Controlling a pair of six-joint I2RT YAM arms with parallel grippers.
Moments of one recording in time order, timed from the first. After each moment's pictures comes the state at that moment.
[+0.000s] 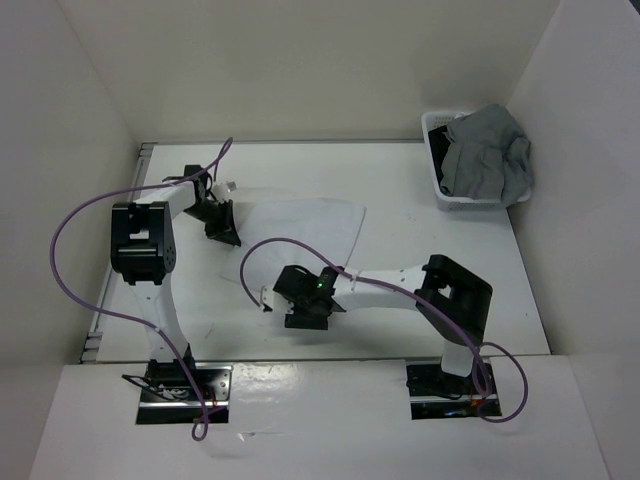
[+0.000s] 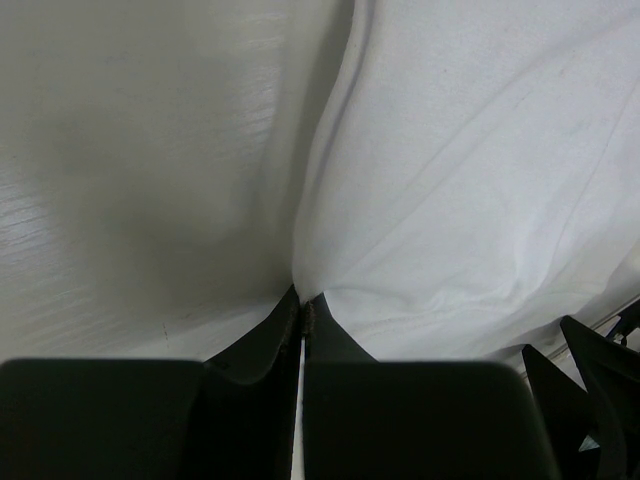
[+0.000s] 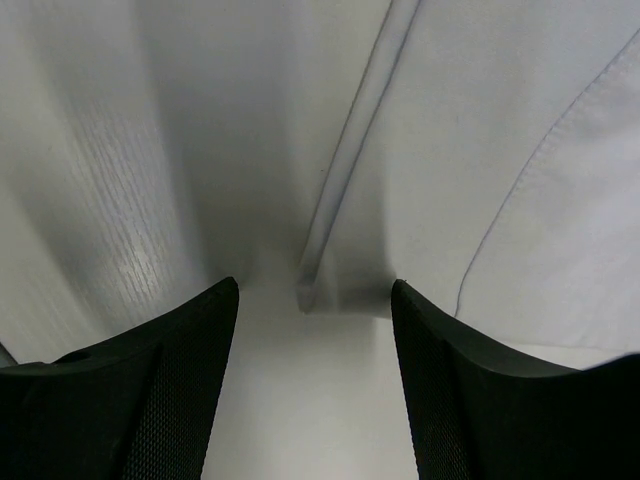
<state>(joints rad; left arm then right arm) 0.05 2.10 1.47 -0.77 0.51 0.00 1.16 1.79 1.12 -0.53 0.12 -0.41</state>
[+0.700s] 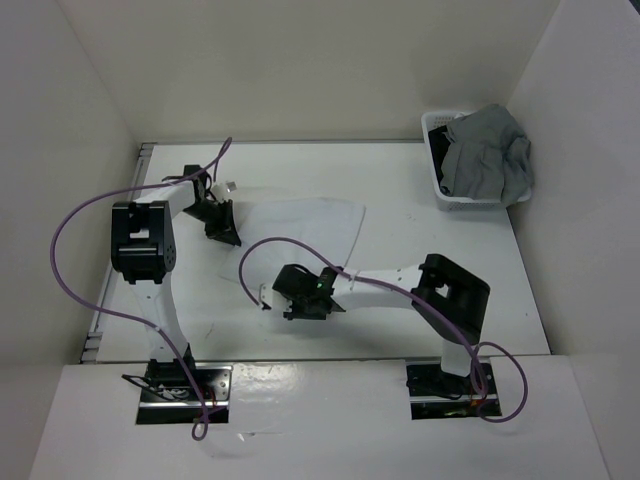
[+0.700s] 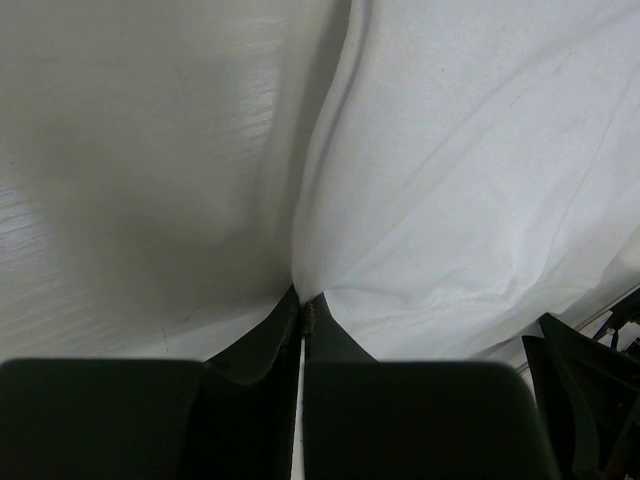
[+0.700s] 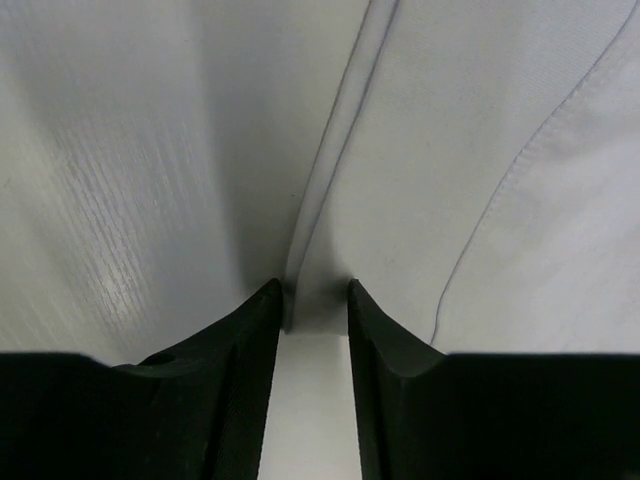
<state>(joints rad) 0.06 2.11 1.48 -0.78 0.53 0.00 1.14 1.81 1.10 -0.46 0.15 -0.43</state>
